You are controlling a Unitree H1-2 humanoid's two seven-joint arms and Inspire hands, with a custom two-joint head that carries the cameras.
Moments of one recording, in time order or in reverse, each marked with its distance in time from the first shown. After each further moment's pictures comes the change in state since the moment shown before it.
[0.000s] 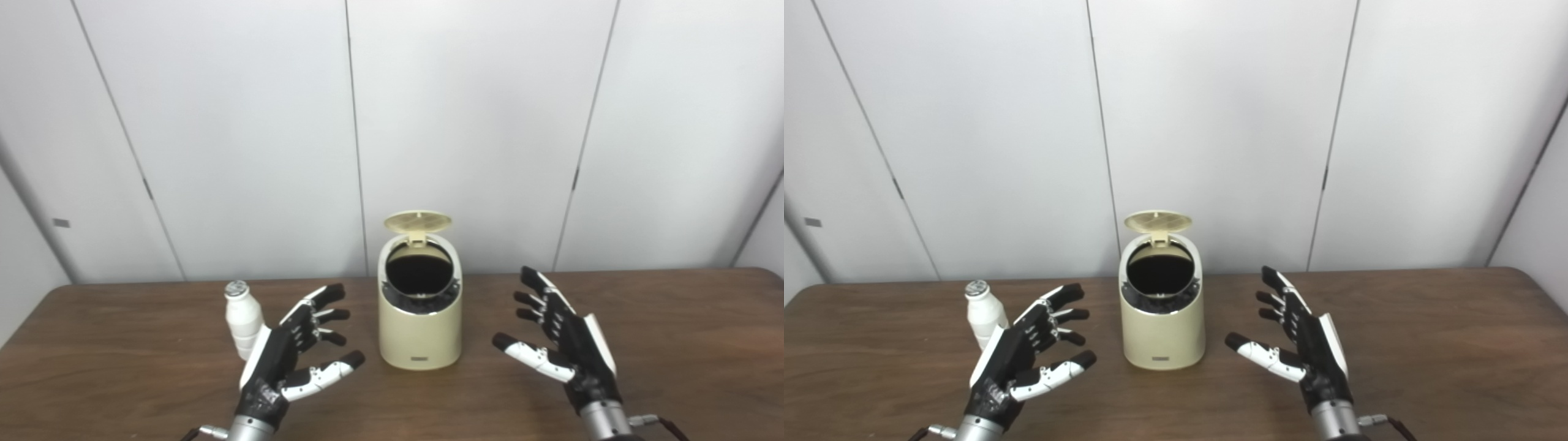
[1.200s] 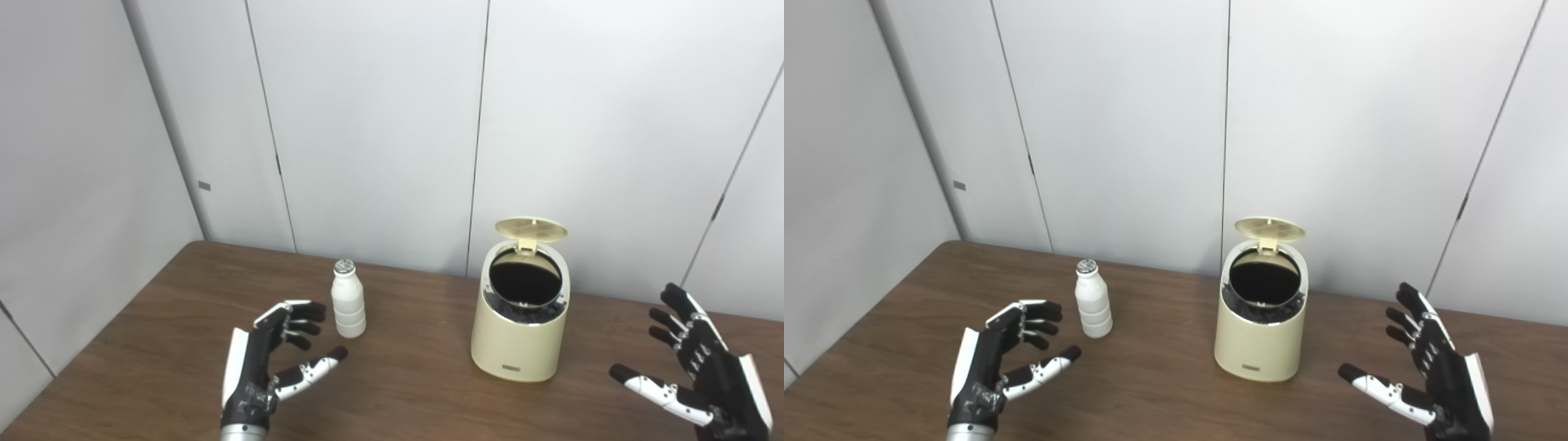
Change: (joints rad) left arm 0.204 -0.028 0.230 -0.264 0.315 0.145 0.306; right arm 0.013 -0.043 -0.001 -0.102 0.047 0.054 -0.002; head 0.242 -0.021
